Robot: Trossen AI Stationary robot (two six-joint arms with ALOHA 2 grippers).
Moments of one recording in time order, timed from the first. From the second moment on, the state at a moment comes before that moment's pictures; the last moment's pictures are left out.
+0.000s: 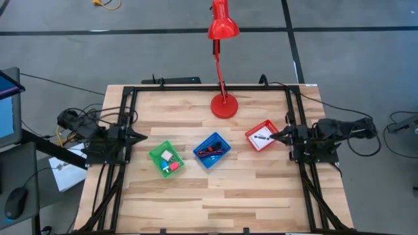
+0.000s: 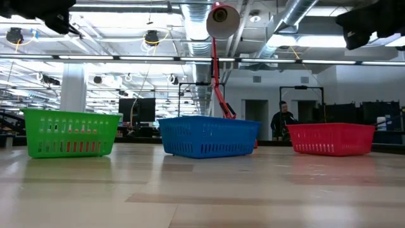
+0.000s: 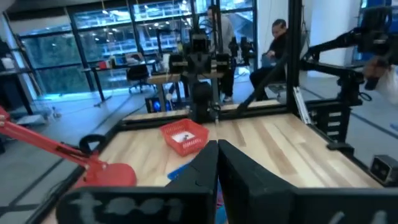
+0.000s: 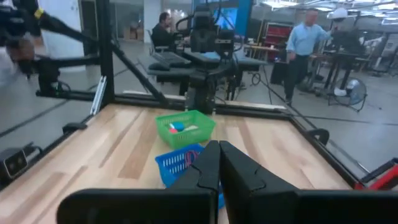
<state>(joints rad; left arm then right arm) -0.51 0.00 0.38 -0.34 -0.49 0.11 0.25 0.08 0.30 -0.27 0.21 -0.13</state>
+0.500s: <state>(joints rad) -0.51 0.02 0.08 0.11 -0.45 0.19 0.25 0.00 0.06 -0.01 0.21 -0.11</state>
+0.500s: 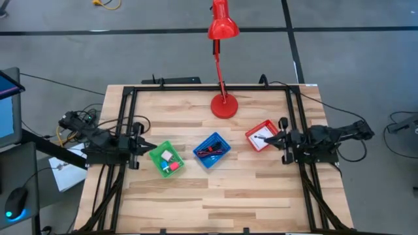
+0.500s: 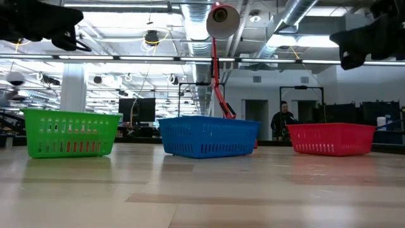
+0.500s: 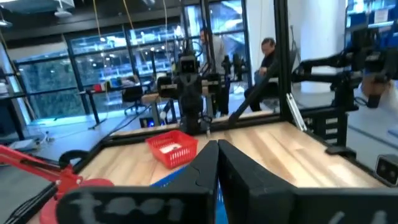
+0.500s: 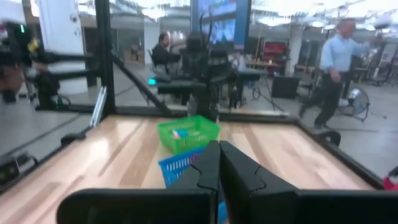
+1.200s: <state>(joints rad) -0.51 0.03 0.01 0.09 -0.51 0.19 0.25 0.02 0.02 0.02 0.21 -0.08</state>
